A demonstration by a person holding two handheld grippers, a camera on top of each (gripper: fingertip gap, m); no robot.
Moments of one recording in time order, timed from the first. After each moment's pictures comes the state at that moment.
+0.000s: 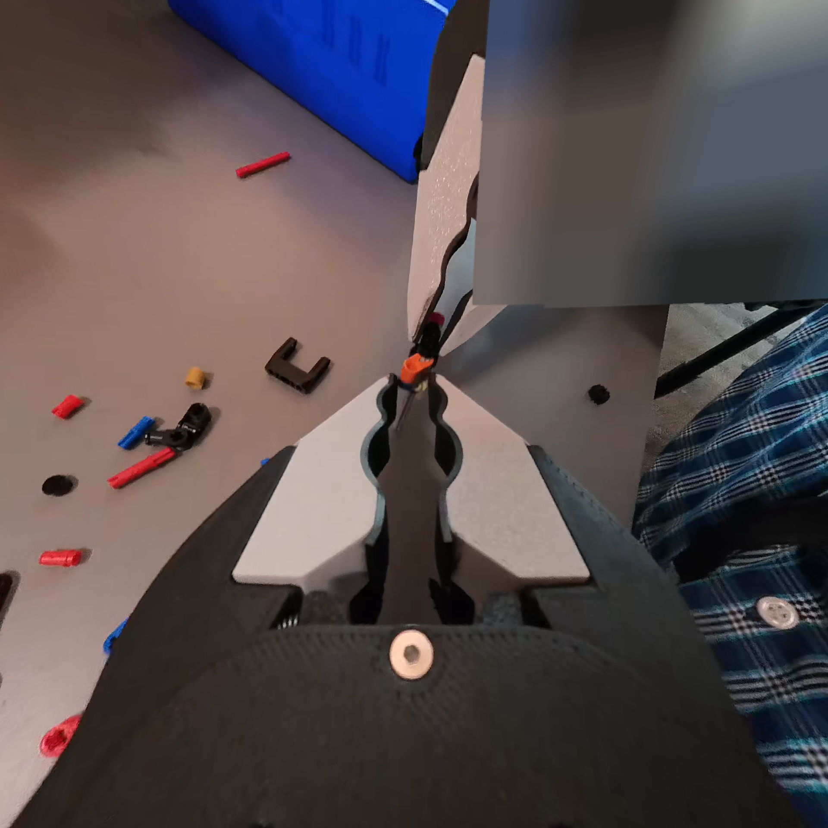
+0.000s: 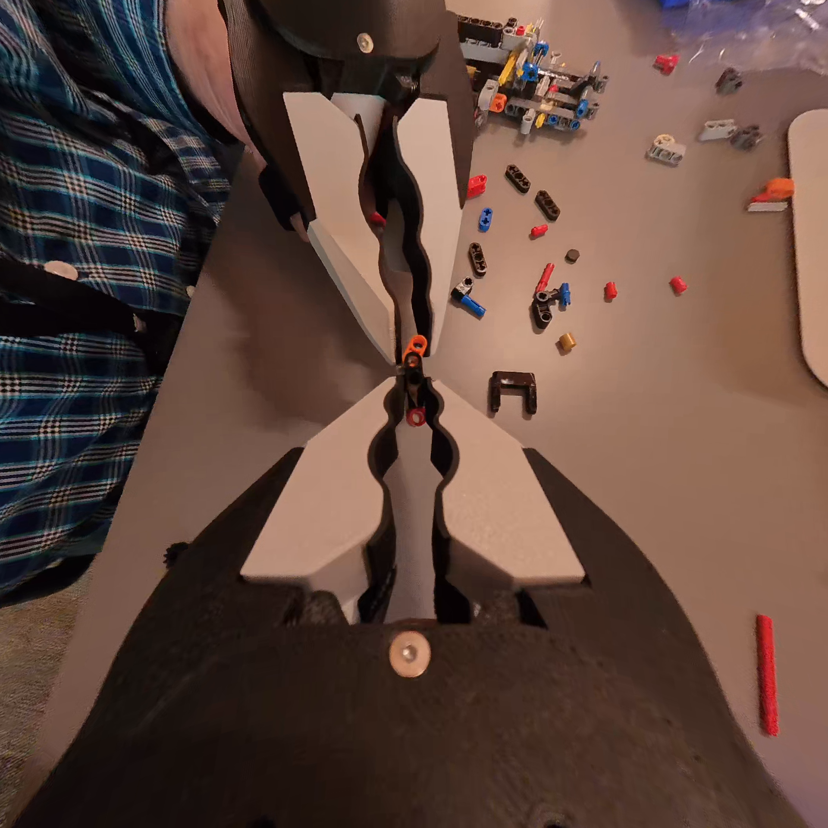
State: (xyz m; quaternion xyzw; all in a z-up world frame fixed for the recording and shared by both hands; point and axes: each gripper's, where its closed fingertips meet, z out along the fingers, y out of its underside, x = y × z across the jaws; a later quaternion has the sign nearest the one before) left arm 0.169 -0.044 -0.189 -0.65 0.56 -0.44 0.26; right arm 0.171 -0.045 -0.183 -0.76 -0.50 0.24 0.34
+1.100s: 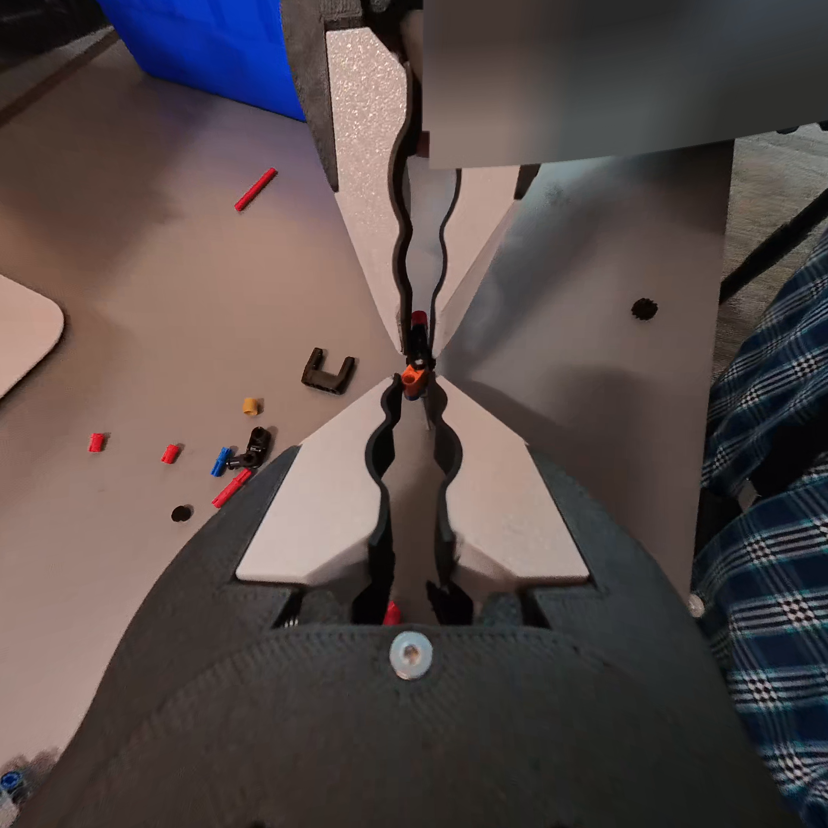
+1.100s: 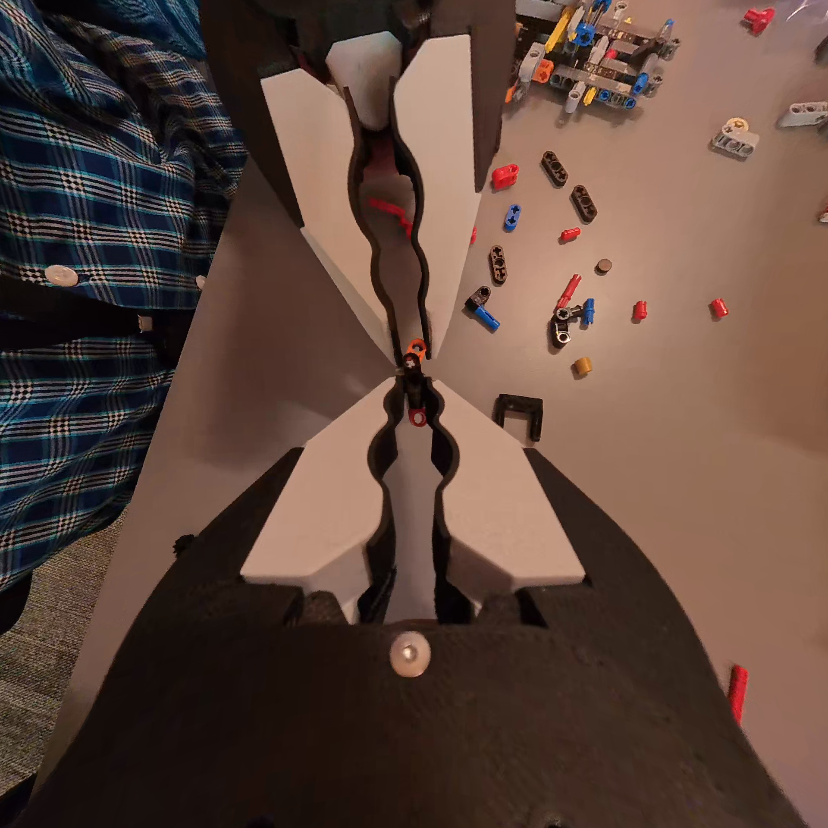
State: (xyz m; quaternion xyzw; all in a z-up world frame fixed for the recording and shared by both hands) left arm 0.158 -0.038 -0.187 -0.57 0.68 -0.35 0.30; right arm 0.158 -0.040 -0.184 -0.76 -0.54 0.24 0.28
